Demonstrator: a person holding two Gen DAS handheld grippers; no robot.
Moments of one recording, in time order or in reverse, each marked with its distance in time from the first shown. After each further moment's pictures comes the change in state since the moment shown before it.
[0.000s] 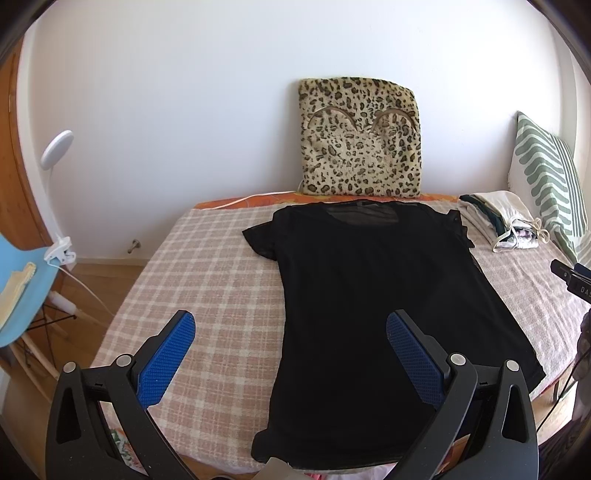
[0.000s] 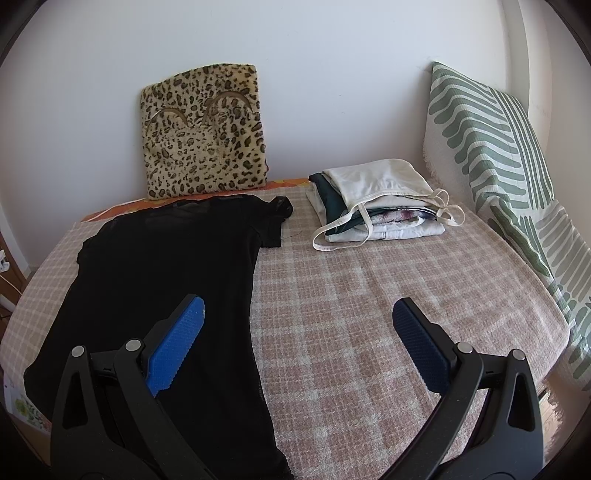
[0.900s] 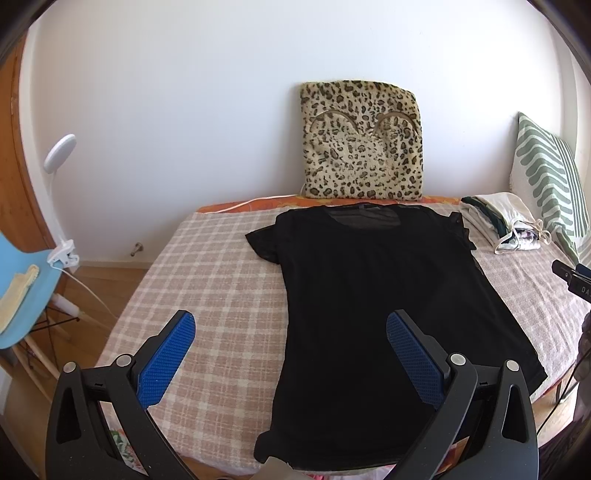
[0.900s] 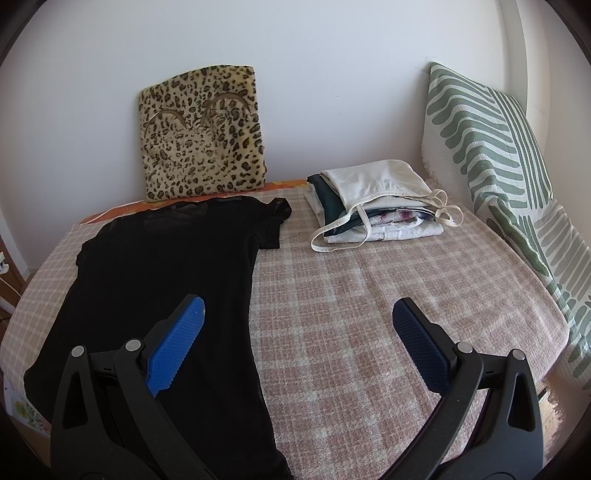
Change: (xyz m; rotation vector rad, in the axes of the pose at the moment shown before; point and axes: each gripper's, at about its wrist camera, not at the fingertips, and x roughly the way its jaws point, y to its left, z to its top) left arm -0.002 0.002 0.003 -0.001 -0.008 0.008; right arm -0.001 -0.001 0.001 0.000 -0.002 0.000
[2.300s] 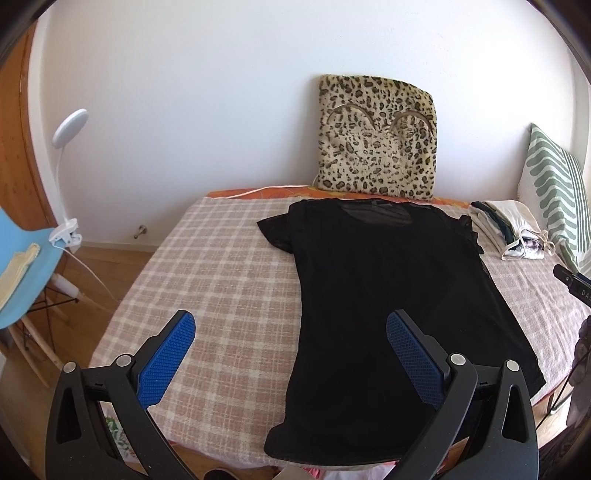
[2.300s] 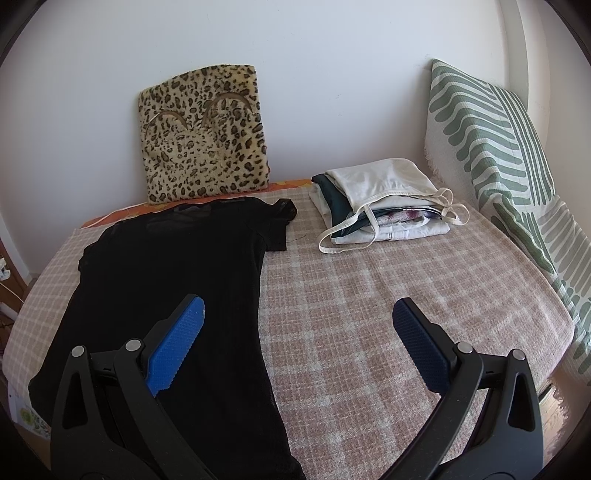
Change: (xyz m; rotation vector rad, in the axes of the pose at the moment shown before) left arm 0.008 0.027 -0.007 -0.067 0.041 -0.004; right arm 0.008 0.012 0.004 0.015 0.007 0.021
